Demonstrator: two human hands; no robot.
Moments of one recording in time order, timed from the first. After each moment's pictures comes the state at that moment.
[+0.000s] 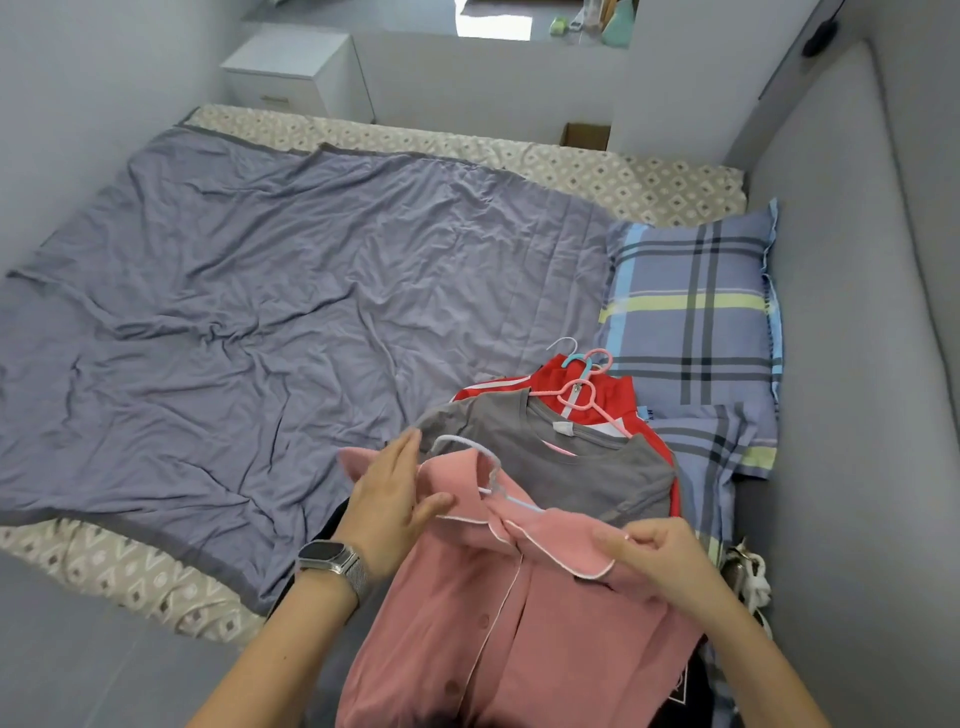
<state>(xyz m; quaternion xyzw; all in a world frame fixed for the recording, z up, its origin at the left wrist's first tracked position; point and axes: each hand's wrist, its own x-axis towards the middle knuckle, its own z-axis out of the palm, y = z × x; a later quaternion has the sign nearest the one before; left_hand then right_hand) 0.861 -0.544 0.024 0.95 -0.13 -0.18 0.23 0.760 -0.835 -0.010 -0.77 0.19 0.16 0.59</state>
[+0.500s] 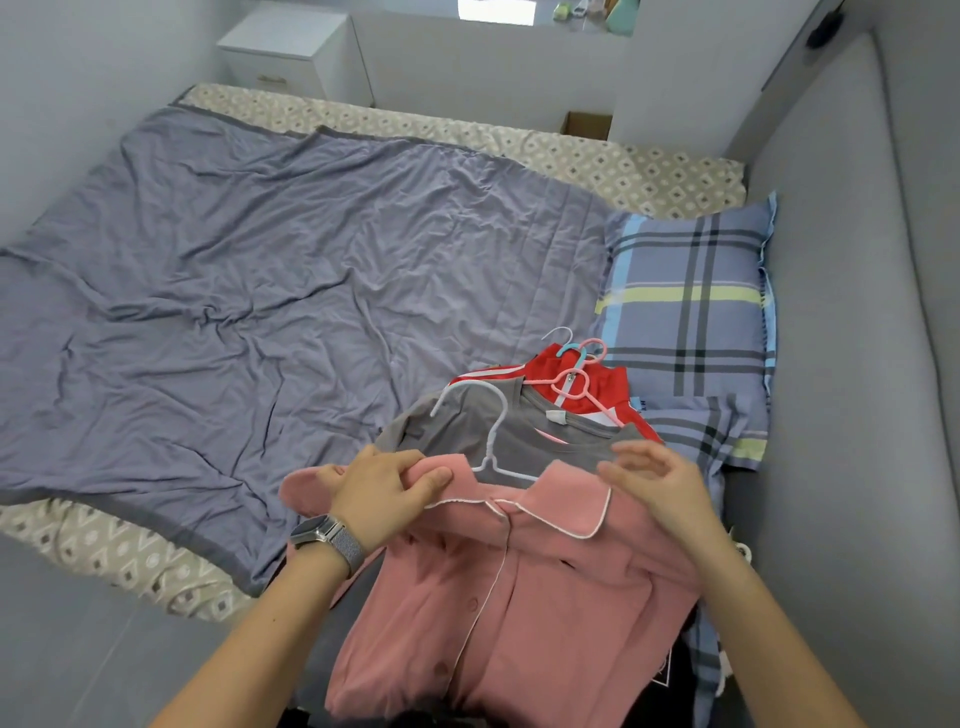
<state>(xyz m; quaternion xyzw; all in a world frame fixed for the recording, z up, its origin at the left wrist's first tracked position) 0.863 -0.548 0.027 0.97 -0.08 -0.17 0.18 0.802 -0.852 0.000 -0.74 0.29 0.09 0.60</state>
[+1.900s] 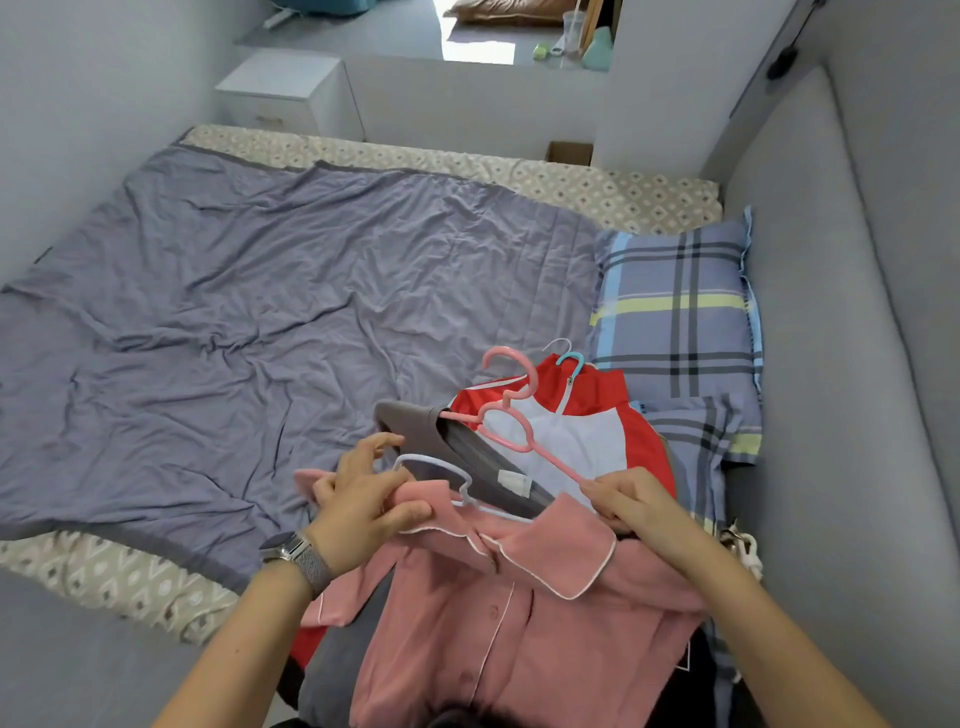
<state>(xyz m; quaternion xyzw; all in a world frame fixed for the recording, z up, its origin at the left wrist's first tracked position) 0.853 -0.492 0.038 0.94 -0.19 -0.17 0.21 0.780 -0.807 0.025 -0.72 0.09 0.19 0.66</state>
